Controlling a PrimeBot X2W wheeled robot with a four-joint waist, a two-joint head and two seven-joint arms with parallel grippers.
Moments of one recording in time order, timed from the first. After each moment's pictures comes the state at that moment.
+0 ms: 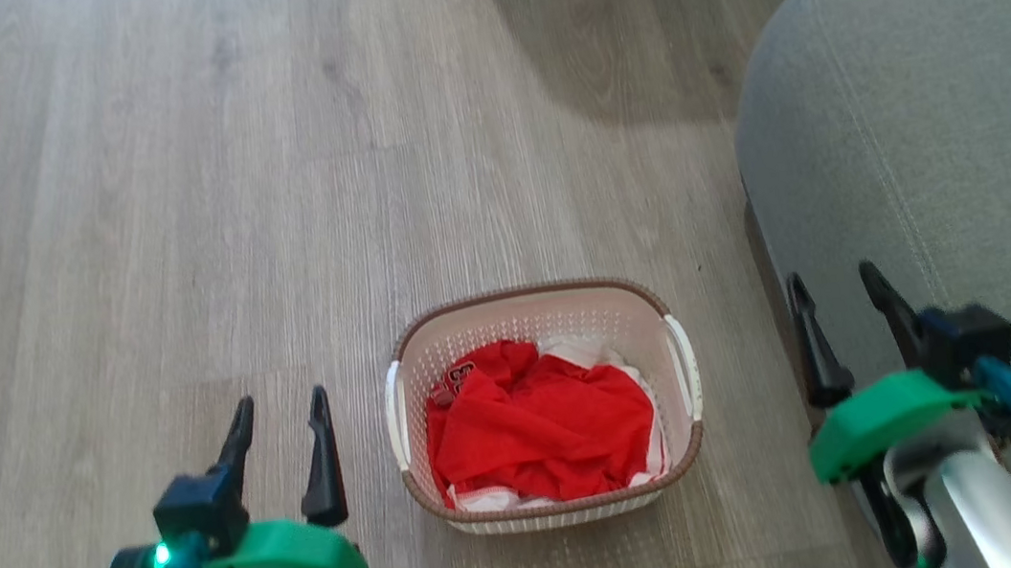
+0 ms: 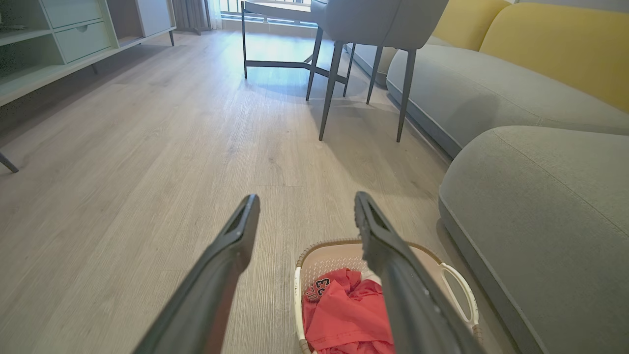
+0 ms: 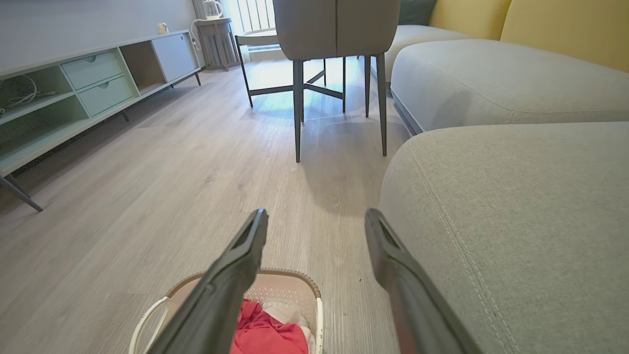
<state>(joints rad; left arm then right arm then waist) -0.03 0.05 -0.18 0.26 -0.21 -0.01 -0.26 -0.15 -0.06 0.11 0.31 0.23 0.13 -0.25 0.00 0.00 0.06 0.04</state>
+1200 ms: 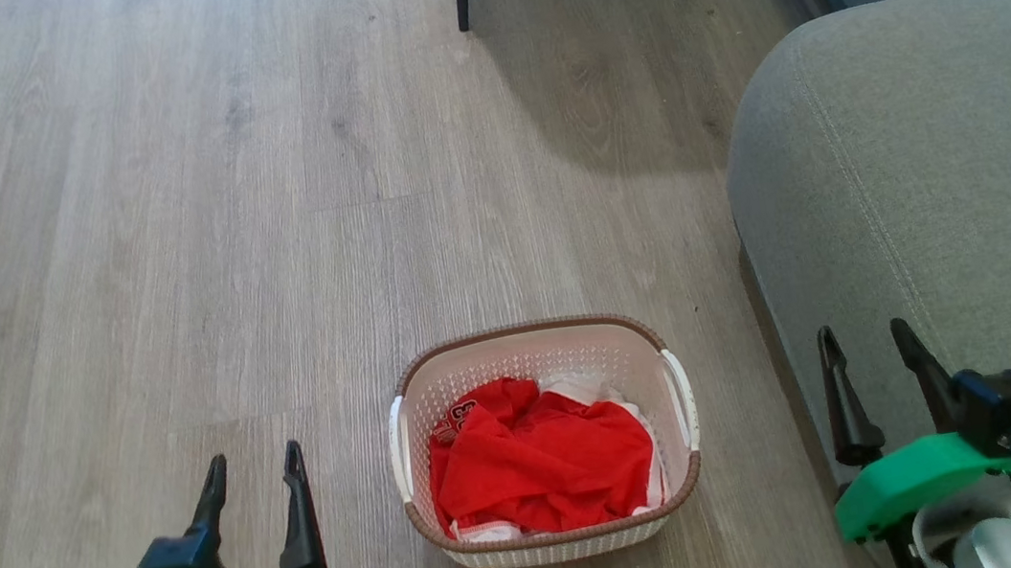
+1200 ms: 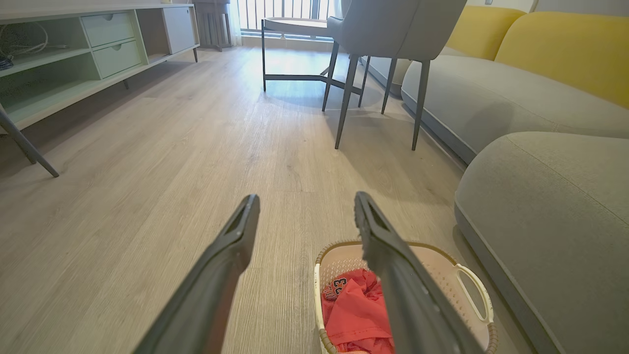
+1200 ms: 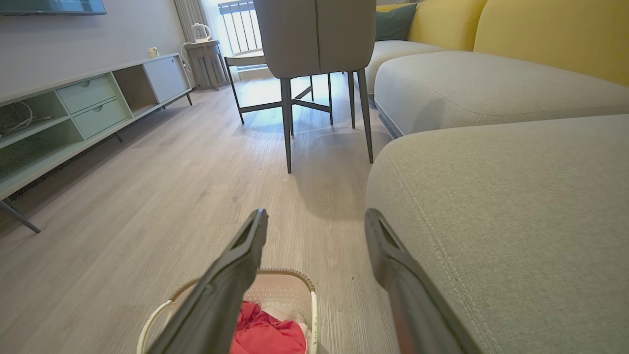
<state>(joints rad) 0.09 0.05 -0.12 0.19 -0.17 0.01 -0.26 0.01 -0.04 0.07 0.19 0.23 0.13 -0.25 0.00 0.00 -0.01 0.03</state>
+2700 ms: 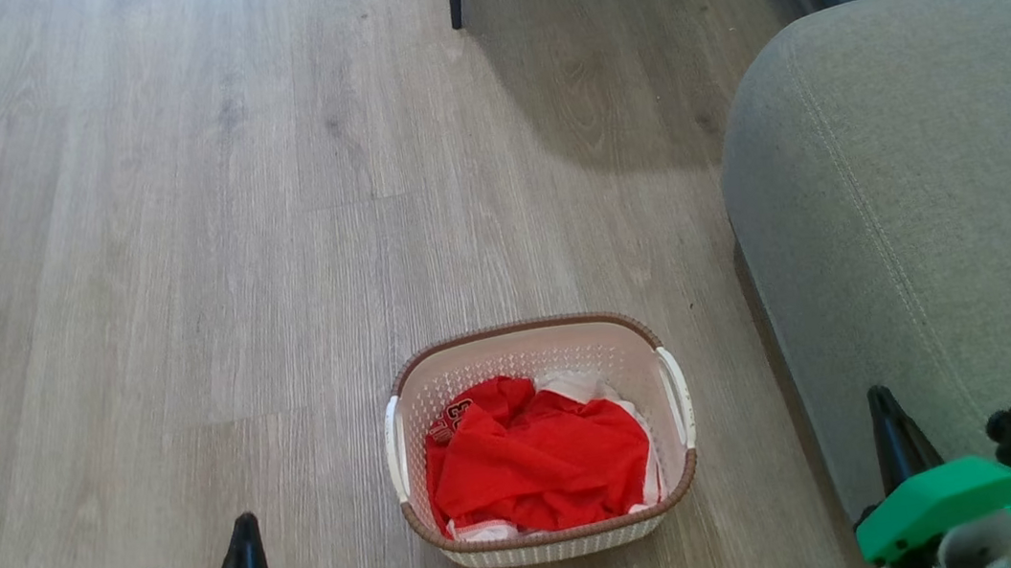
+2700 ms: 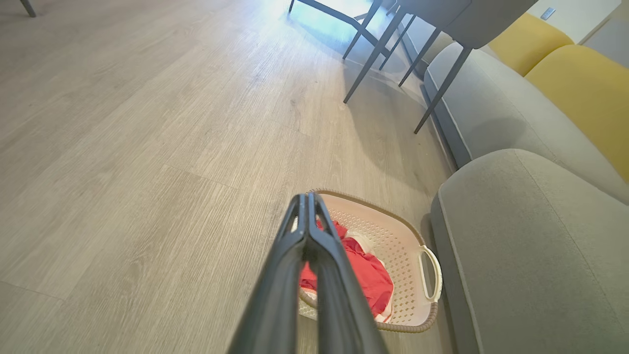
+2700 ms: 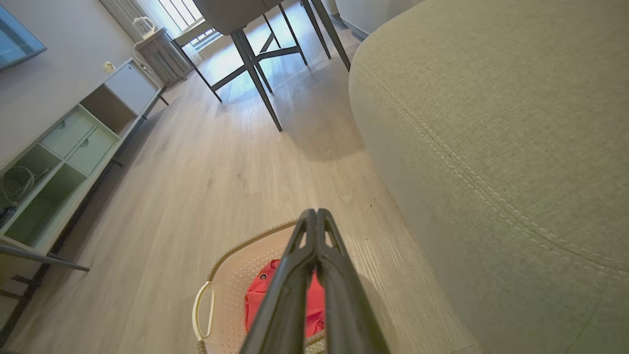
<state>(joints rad) 0.11 0.05 -0.09 0.28 -0.52 -0.02 -0.17 0.04 -0.04 0.05 0.28 0.58 0.13 -0.17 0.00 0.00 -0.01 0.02</state>
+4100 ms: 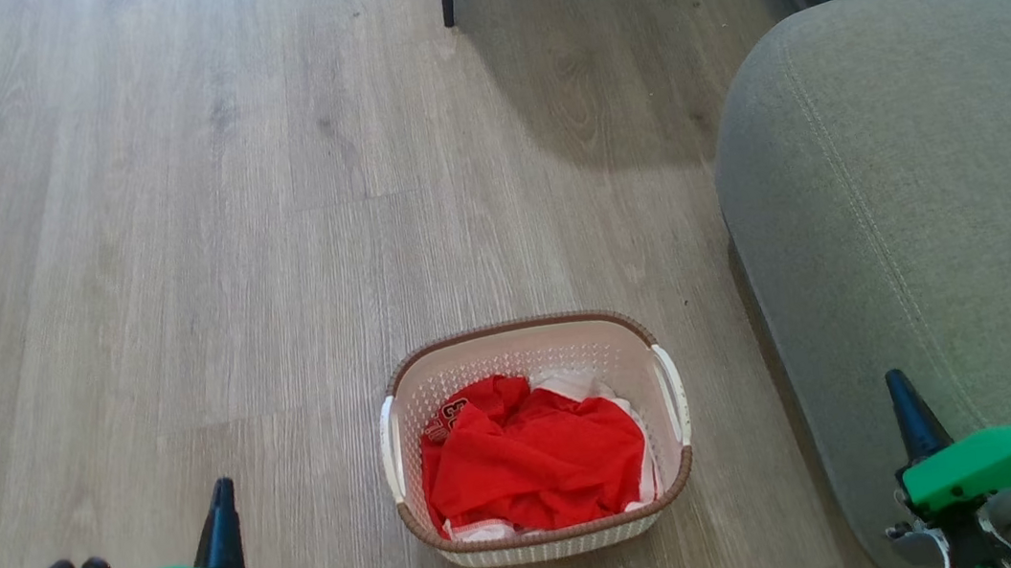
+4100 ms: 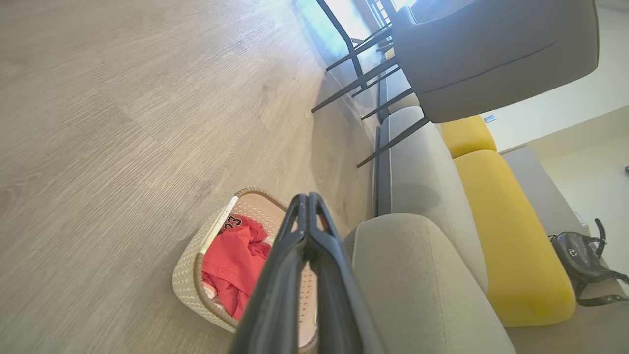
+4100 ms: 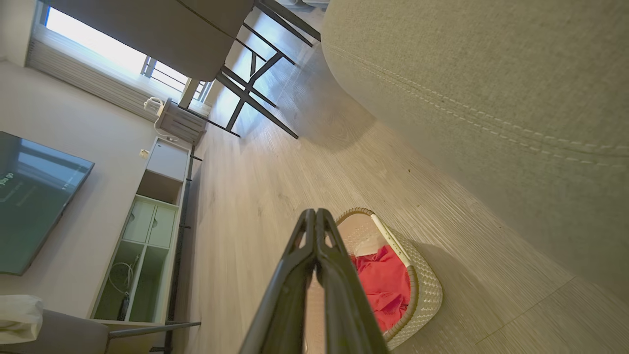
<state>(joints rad) 0.05 0.05 -0.02 0.28 -0.98 -0.06 -0.05 0.00 -0.05 -0.01 0.28 1.04 0.13 -0.07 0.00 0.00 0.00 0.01</state>
